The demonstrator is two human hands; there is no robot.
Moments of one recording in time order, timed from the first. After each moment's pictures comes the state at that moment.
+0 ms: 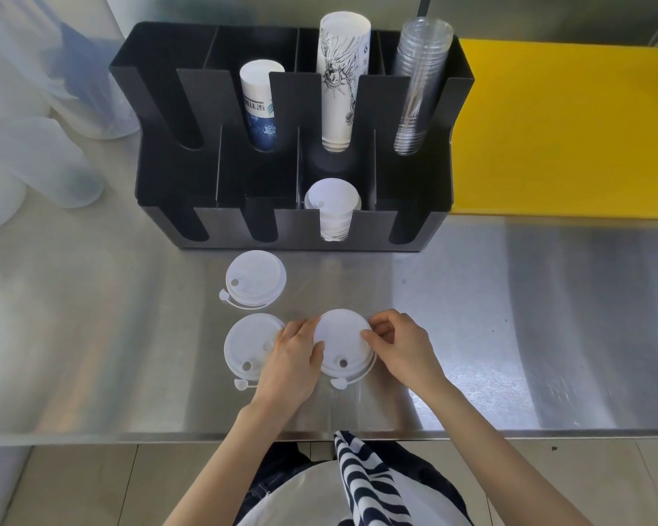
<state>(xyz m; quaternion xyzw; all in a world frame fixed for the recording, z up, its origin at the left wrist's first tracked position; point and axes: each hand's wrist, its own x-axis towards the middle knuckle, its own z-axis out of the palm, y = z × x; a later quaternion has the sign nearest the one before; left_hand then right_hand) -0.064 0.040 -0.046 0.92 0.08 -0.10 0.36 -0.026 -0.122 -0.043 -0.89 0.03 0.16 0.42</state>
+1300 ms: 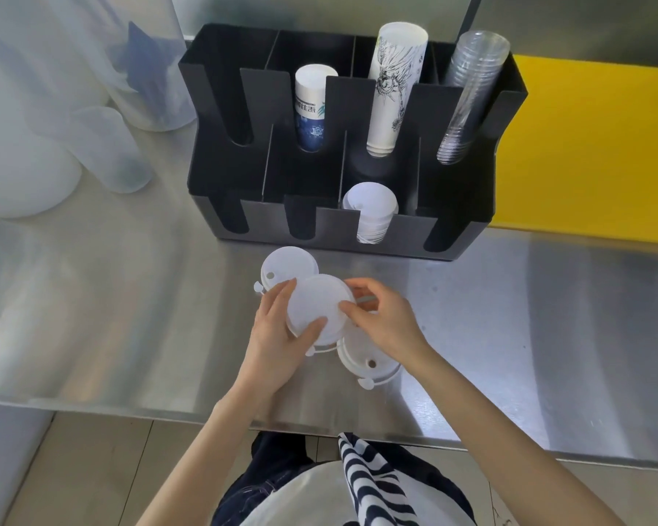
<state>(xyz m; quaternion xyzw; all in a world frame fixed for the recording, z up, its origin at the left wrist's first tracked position) -0.069 0.089 -0.024 0.84 0.18 0.01 0.51 -0.007 -0.058 -0.007 -0.85 -0.06 0.18 0.50</state>
